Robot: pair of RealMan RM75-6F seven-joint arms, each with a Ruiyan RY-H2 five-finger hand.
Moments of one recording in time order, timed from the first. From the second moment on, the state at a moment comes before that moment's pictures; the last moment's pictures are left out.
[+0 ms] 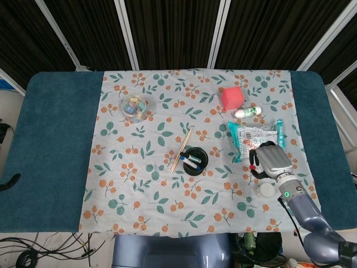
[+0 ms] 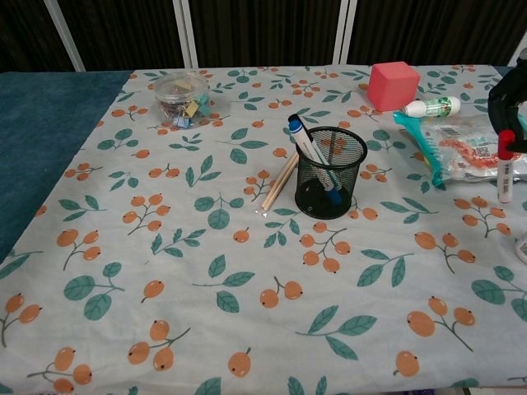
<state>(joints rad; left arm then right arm) -0.13 -0.81 -0.12 -1.91 1.38 1.46 0.03 0.69 -0.99 0.13 -1.93 -0.80 0.92 -0.47</state>
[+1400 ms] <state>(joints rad) -0.13 -0.80 -0.11 -1.91 1.37 1.45 0.02 0.68 -1.09 0.12 -1.94 -0.95 1.15 -0.43</state>
